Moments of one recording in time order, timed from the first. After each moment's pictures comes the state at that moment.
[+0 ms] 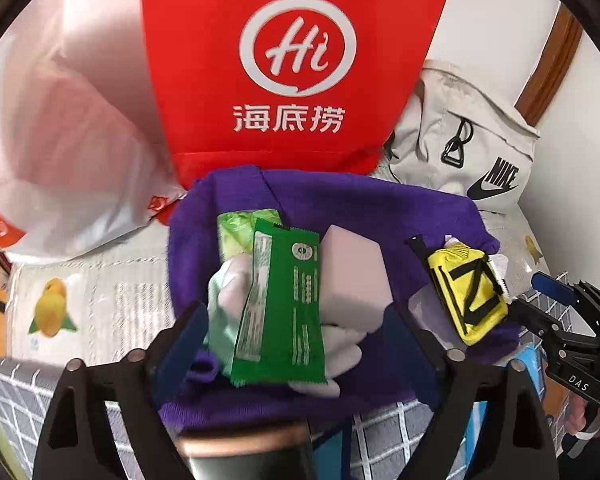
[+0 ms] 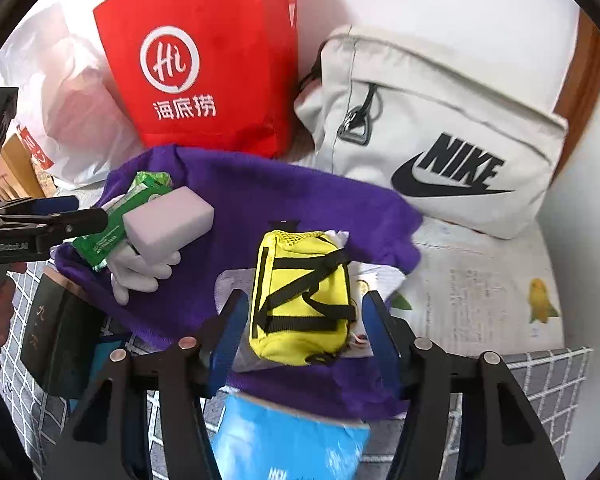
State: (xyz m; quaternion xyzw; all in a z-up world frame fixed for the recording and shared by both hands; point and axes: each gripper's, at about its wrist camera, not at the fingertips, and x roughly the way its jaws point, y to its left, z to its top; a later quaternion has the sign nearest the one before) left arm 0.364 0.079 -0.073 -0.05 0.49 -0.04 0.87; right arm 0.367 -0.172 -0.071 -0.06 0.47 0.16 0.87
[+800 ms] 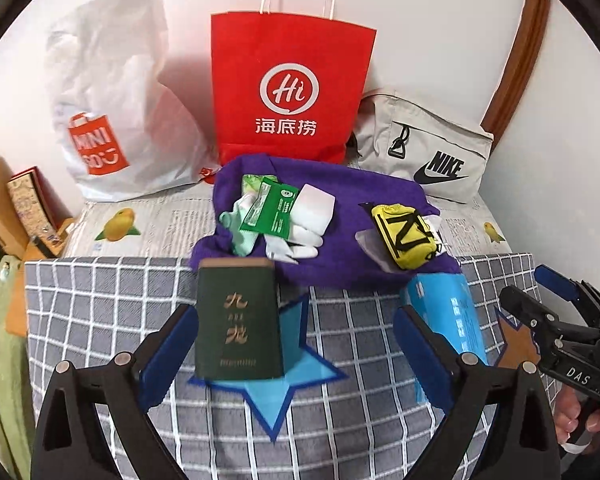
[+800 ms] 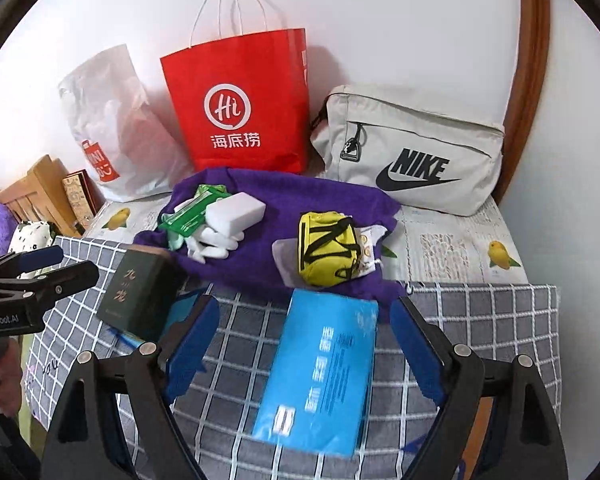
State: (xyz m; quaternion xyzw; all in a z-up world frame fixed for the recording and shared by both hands) left arm 0.192 0.042 0.000 -0.06 0.44 0.01 0.89; right arm 0.234 -0.202 0.003 -0.02 0.42 0.15 0.89
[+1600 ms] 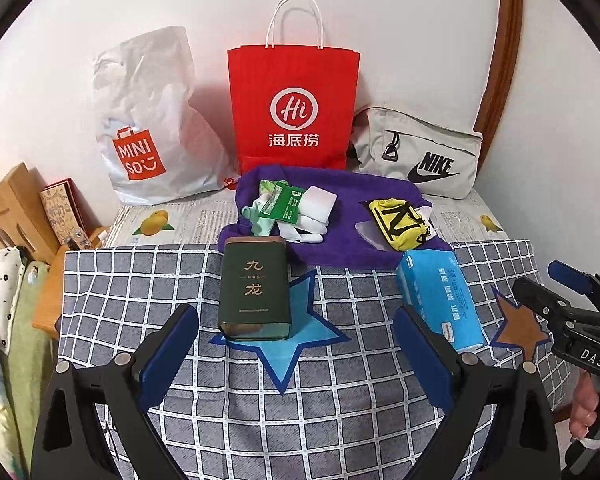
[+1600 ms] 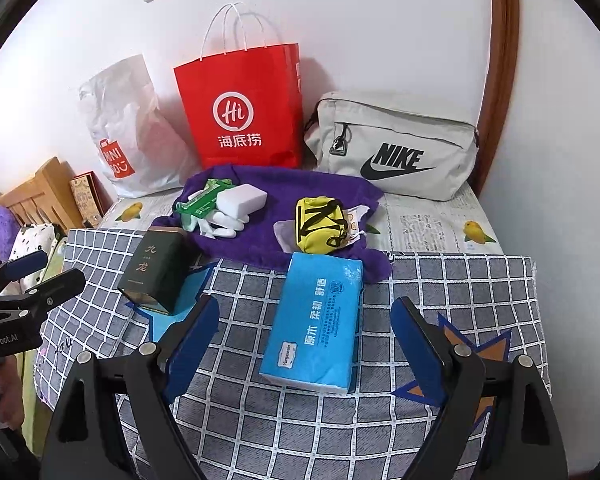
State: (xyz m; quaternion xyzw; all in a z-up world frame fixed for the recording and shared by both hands) left arm 0.118 0.021 0.019 -0.03 0.41 0.04 0.91; right arm 0.169 -0.225 0.020 -0.01 0.41 0.14 0.90
